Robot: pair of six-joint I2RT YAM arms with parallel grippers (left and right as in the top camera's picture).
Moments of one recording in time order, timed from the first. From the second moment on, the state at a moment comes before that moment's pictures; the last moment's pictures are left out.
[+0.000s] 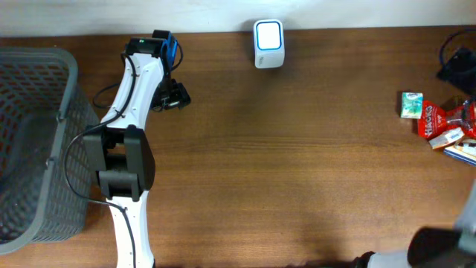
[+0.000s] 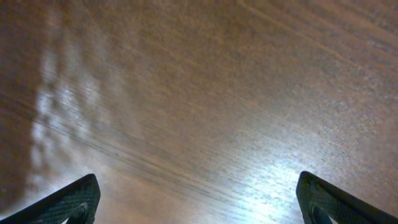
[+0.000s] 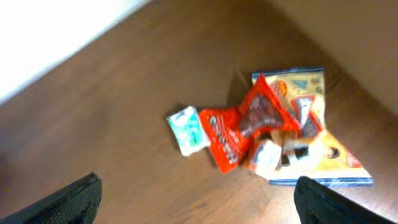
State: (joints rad) left arm -0.12 2.32 2.11 -1.40 -0.17 -0.54; right arm -0.46 1.64 1.84 -1.06 0.08 0.21
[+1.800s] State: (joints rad) left arm -0.13 2.32 2.11 -1.40 -0.17 -0.54; right arm -0.01 0.01 0.12 -0.16 -0.16 0.15
